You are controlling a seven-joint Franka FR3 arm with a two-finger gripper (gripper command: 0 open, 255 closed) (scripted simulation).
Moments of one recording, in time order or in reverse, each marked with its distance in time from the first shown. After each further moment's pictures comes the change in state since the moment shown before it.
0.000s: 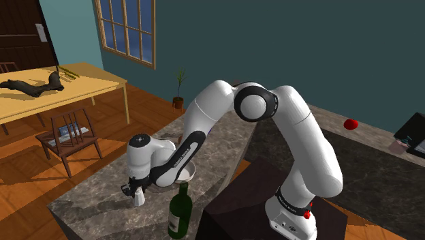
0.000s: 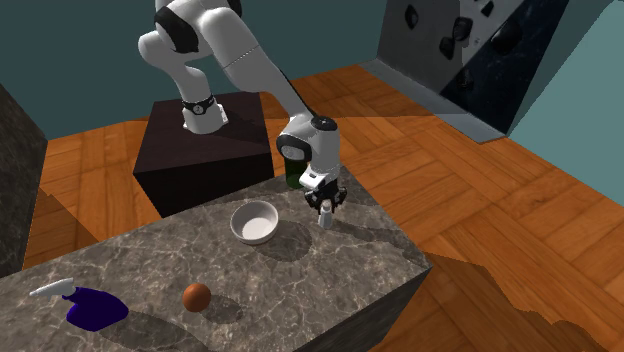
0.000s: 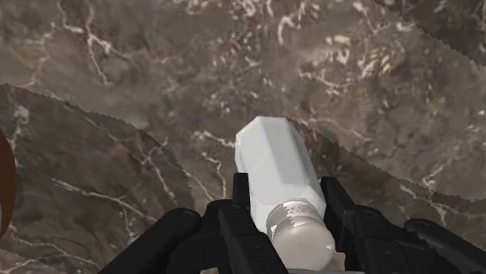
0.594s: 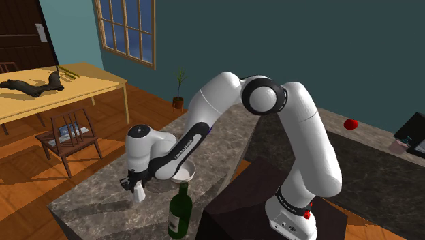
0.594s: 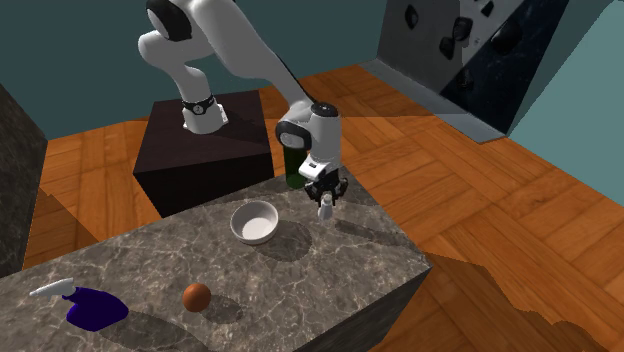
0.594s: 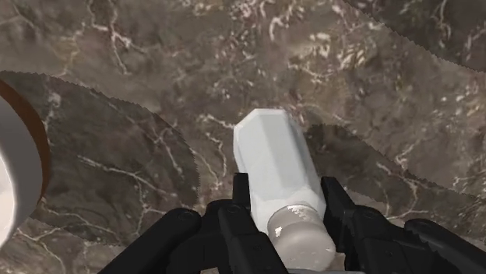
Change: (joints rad) arm -0.031 -0.090 0.041 -0.039 0.032 -0.055 -0.024
